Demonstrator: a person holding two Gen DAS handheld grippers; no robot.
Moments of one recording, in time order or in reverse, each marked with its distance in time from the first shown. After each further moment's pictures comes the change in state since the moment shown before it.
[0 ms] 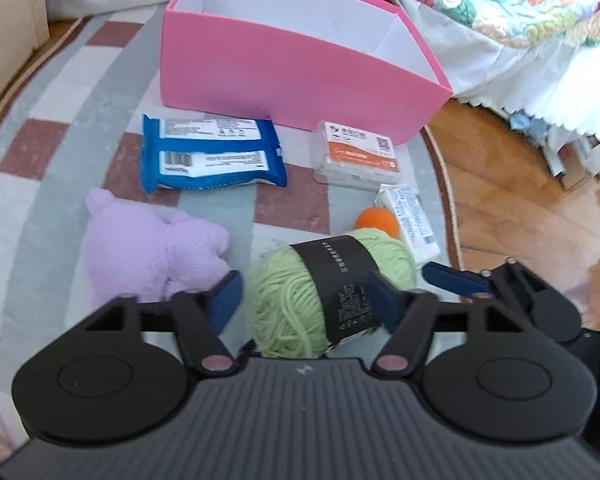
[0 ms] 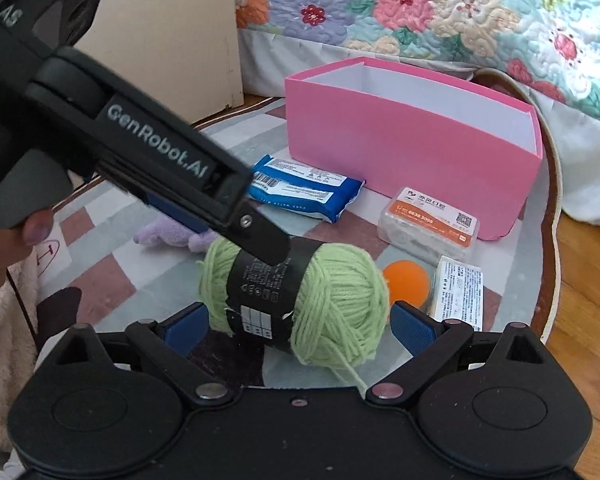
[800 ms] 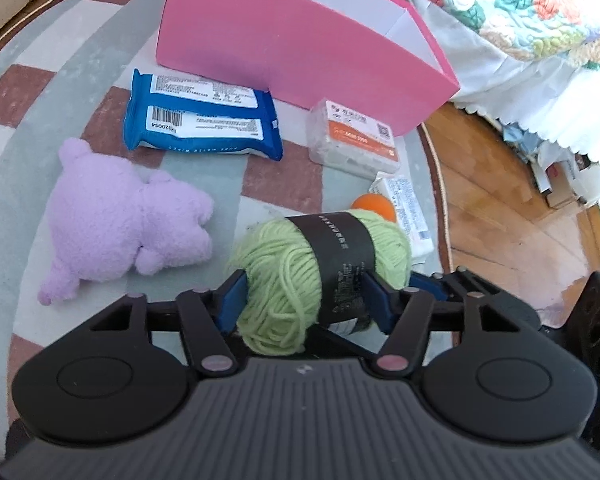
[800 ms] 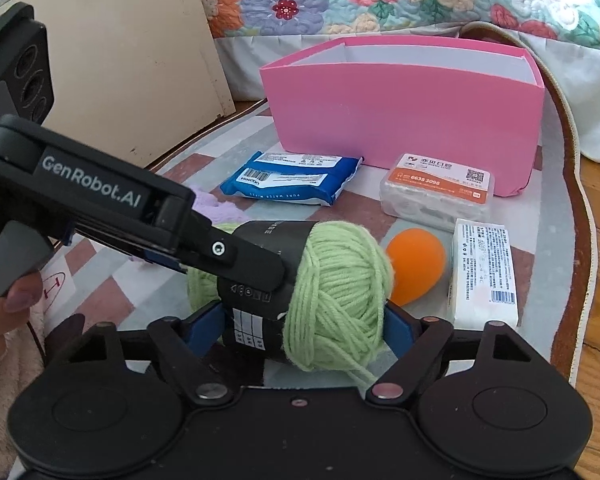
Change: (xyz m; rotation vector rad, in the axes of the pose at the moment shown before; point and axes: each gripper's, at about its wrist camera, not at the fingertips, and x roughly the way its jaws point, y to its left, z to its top) left arm 0.020 0.013 -0.016 -0.094 0.000 -0.071; right arm 0.025 -0.016 -0.016 0.160 -0.015 0.094
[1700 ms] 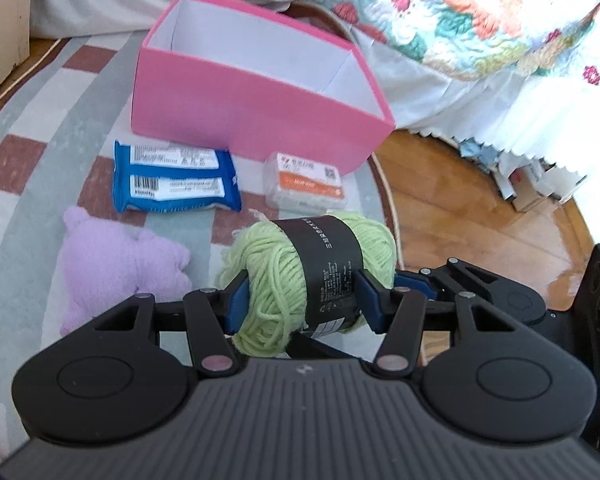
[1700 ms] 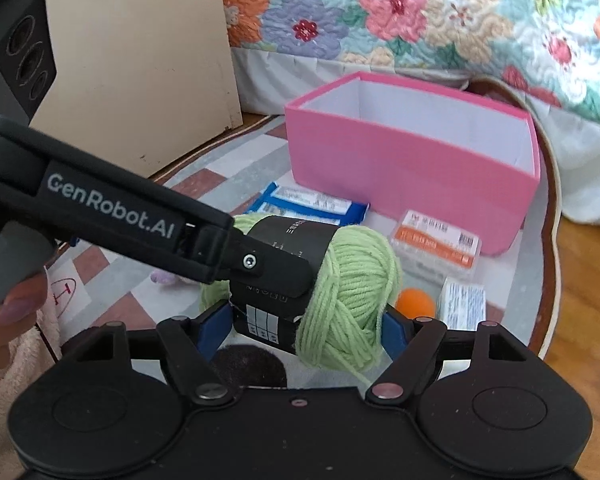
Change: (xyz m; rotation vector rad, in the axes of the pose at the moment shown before) left arm -0.054 -0.023 0.009 0.085 -0.100 -0.064; right arm -0.033 0.051 0.048 -0.097 0.023 -0.098
